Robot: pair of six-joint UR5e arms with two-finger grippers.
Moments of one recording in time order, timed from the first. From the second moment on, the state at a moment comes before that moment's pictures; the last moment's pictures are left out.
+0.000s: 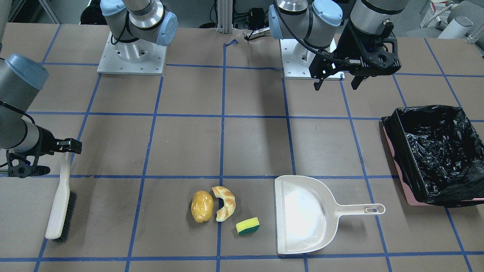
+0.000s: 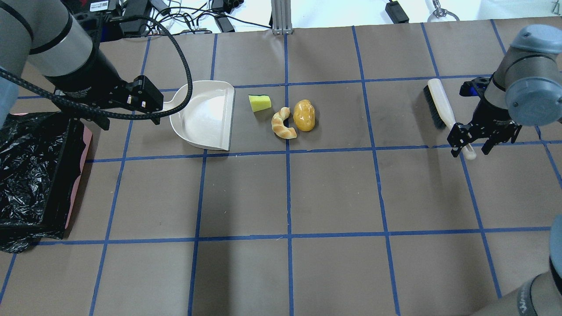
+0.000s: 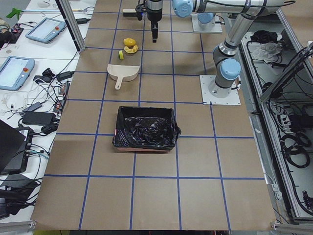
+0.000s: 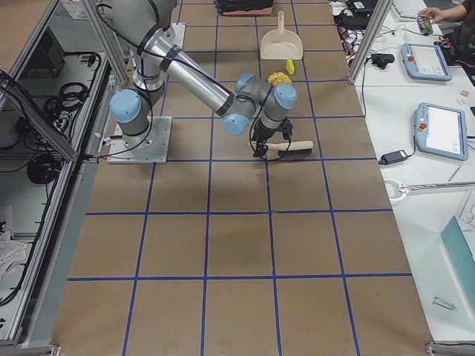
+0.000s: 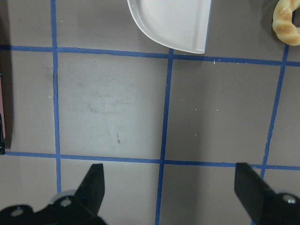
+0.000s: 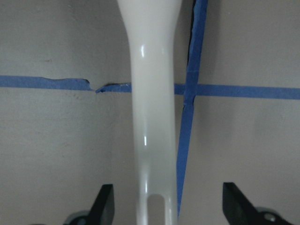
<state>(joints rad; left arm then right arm) -1.52 -1.47 -1.65 -1.57 1.56 -0.02 1.17 -1.23 1.82 -1.92 -1.67 -0.44</state>
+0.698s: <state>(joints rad) -1.51 -1.47 -1.65 -1.57 1.56 -0.01 1.17 -1.23 1.82 -1.92 -1.66 -0.43</state>
